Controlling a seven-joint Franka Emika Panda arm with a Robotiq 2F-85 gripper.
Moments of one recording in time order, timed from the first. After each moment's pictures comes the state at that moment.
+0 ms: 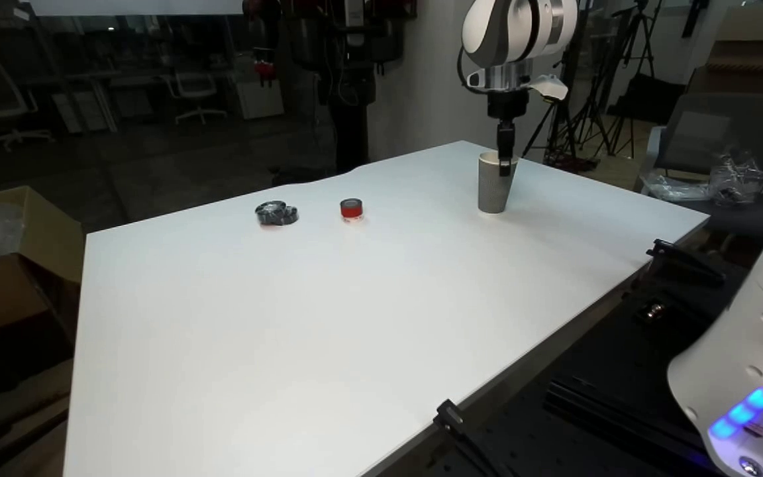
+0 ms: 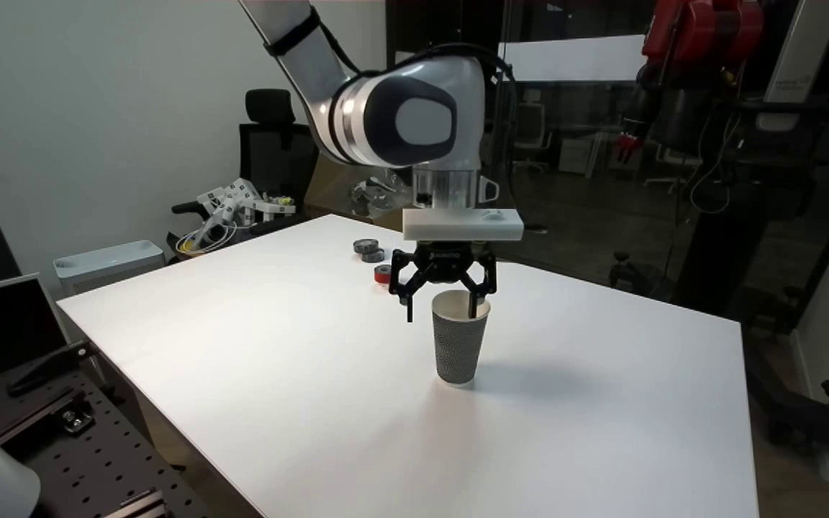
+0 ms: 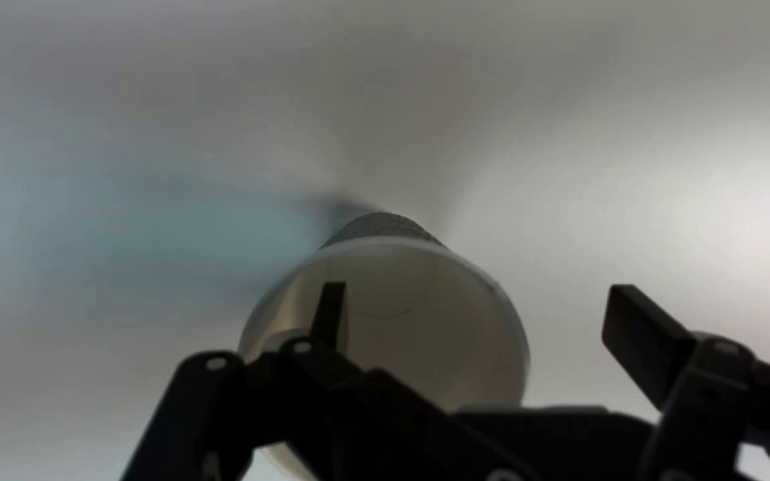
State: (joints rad) arm -0.29 0.35 -0.14 -2.21 -0.08 2.51 -1.00
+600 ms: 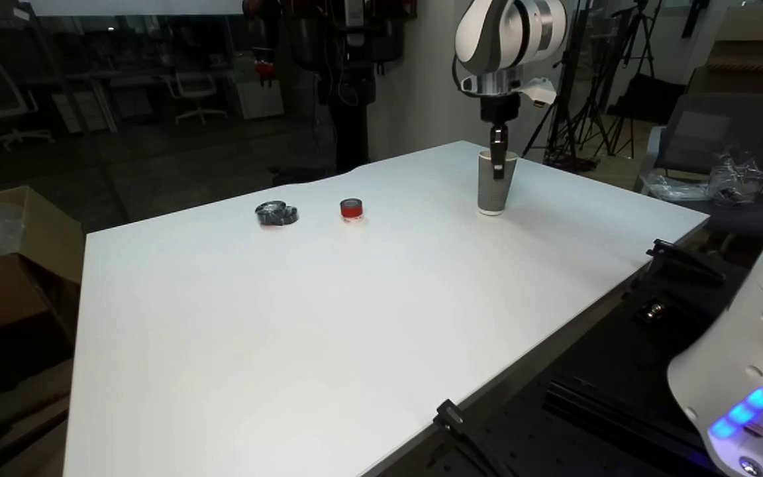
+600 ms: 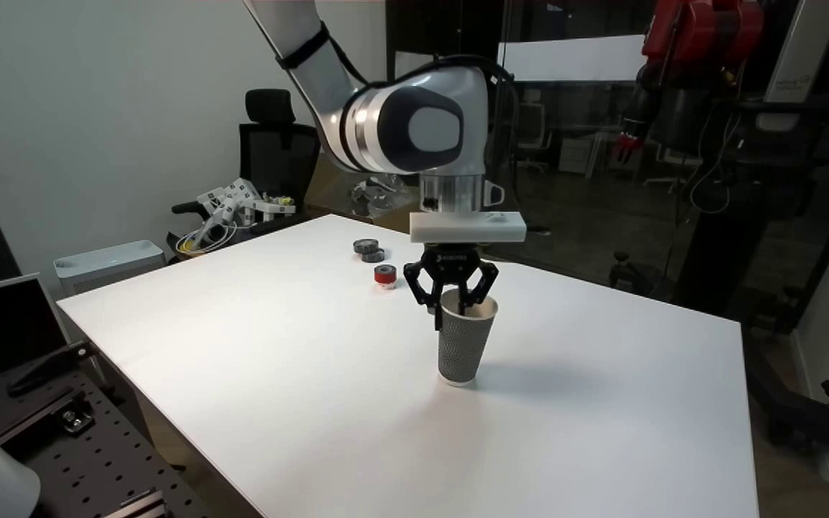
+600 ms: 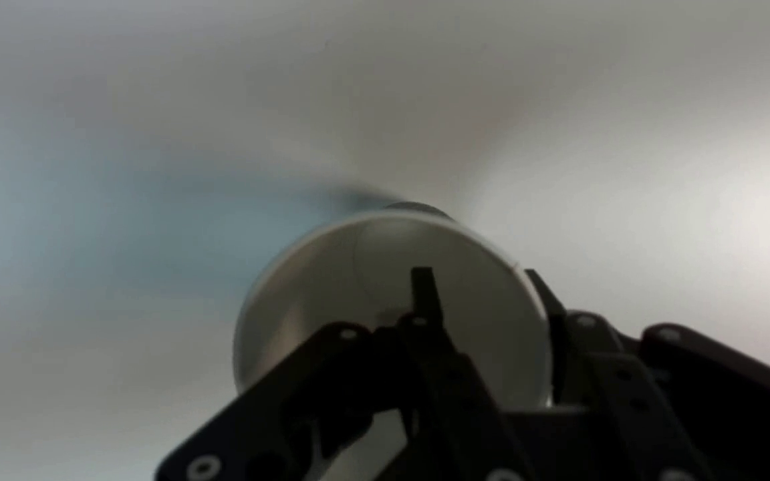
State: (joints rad) arm -0.27 0.40 -0.14 -2.15 -0.11 2.51 -0.92
